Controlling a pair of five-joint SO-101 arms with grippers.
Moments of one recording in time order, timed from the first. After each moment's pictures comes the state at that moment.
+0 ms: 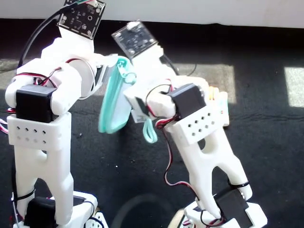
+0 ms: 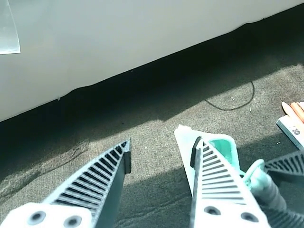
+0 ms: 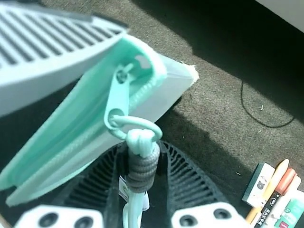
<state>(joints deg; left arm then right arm) 1.7 -20.4 -17.0 82.4 -14.3 -32.8 -13.0 -14.9 82.1 6.4</state>
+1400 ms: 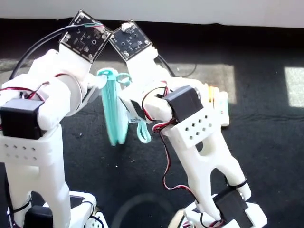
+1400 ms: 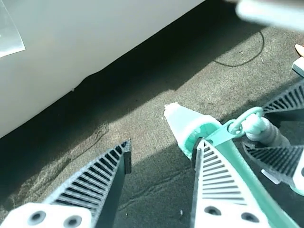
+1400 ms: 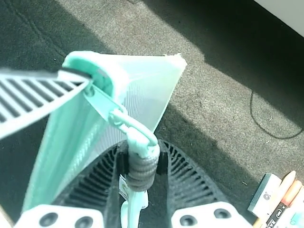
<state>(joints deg) -1.6 -26.6 -16.8 90.2 -28.1 -36.3 -13.1 -15.0 82.4 6.4</state>
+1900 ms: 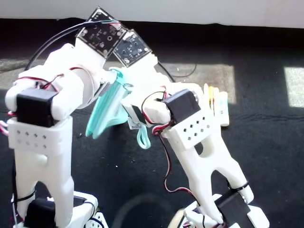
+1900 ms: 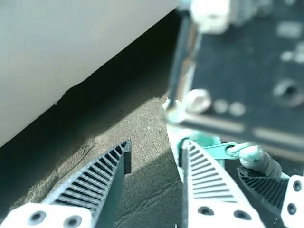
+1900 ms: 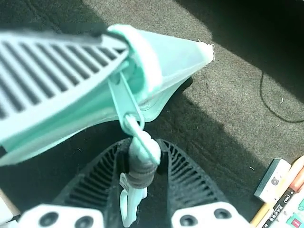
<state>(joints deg) 2.7 -22.2 -16.8 89.1 -28.3 -36.2 -13.4 -8.3 81.8 6.4</state>
